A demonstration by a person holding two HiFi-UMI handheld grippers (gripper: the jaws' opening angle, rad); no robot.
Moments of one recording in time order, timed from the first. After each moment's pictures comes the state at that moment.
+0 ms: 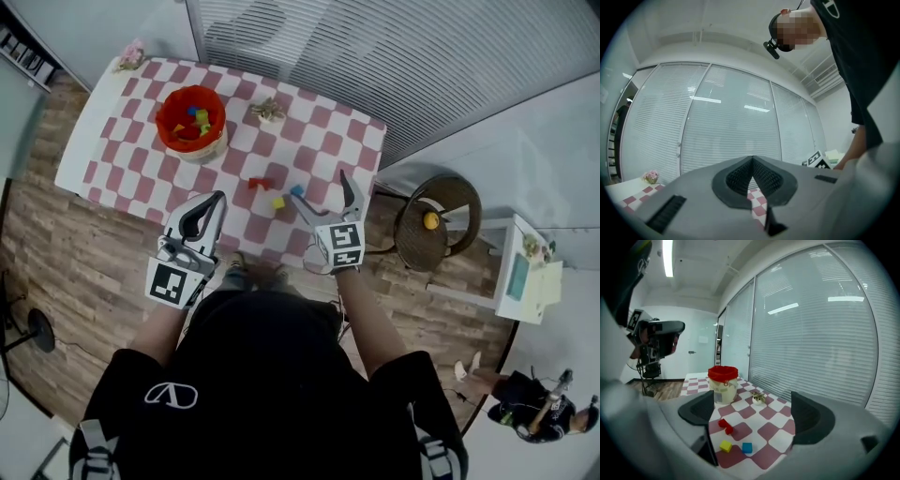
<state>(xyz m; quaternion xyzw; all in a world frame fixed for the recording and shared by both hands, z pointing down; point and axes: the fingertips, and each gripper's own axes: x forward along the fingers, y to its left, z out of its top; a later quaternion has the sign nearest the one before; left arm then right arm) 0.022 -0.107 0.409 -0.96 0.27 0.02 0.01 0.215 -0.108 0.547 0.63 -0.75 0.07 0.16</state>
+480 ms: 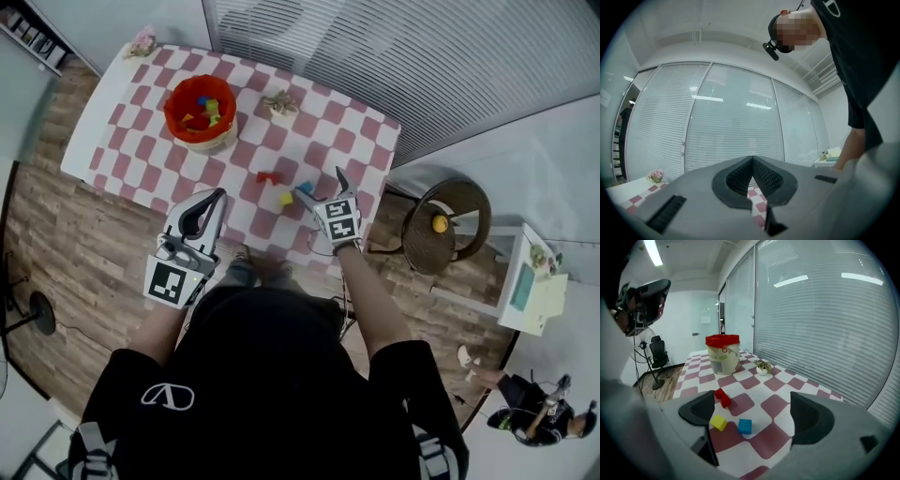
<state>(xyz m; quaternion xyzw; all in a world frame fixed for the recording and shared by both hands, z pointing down) 0.015 -0.109 0.416 -0.96 0.29 0.00 0.01 0.225 -0.137 0.672 0.58 -0.76 0.16 0.26</state>
